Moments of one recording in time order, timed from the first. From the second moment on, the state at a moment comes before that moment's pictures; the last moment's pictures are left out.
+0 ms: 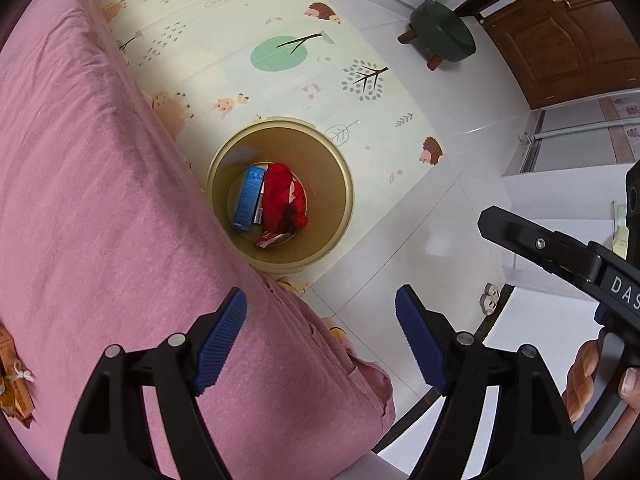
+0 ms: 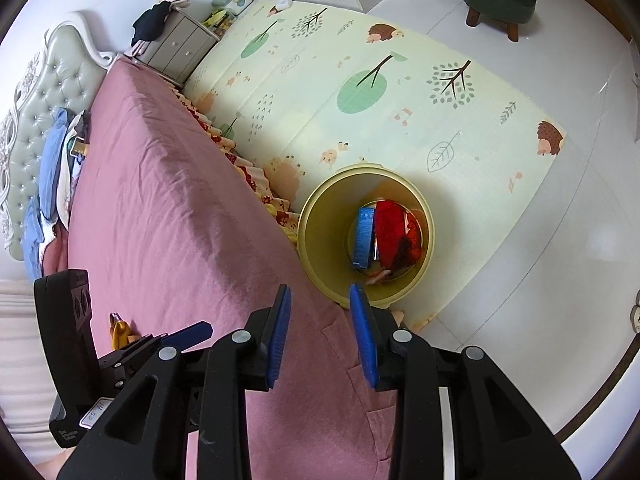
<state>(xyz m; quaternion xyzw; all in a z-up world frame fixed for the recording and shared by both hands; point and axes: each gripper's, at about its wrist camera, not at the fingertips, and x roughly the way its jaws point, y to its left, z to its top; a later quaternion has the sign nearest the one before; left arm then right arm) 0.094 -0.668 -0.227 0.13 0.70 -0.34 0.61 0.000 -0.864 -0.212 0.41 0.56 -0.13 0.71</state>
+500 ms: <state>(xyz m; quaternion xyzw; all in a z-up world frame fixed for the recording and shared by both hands) 0.088 -0.631 -0.203 0.10 0.70 -0.33 0.63 0.007 -0.829 -0.191 0.38 0.56 -0.11 0.73</state>
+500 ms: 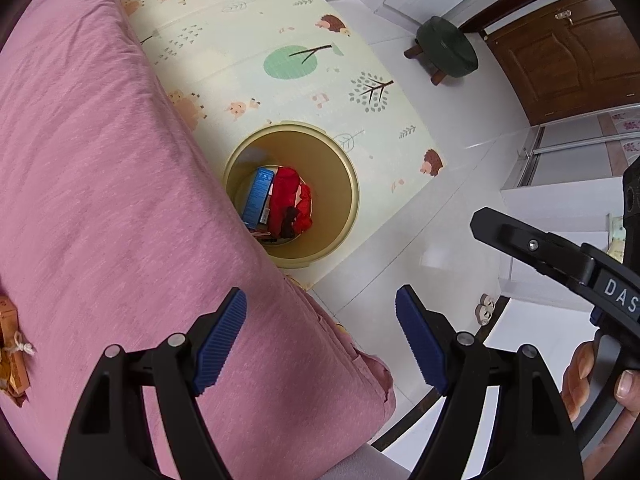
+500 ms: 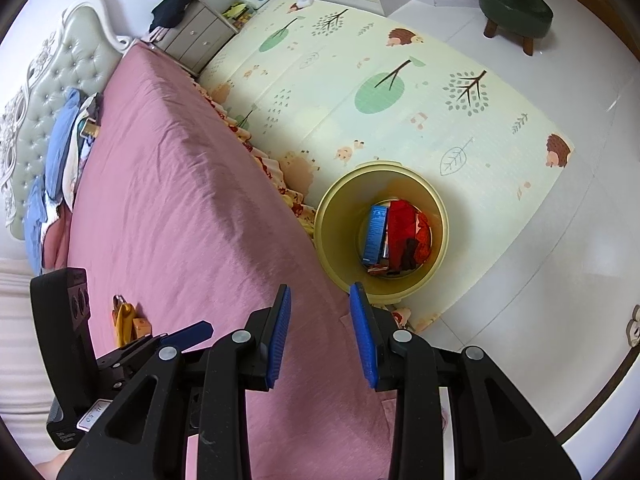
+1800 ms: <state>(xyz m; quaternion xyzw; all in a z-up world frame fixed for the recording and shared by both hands) 0.093 -0.282 -0.198 -0.07 0.70 -0.13 0.70 0.105 -0.510 -0.173 0.25 0.63 0.09 0.73</state>
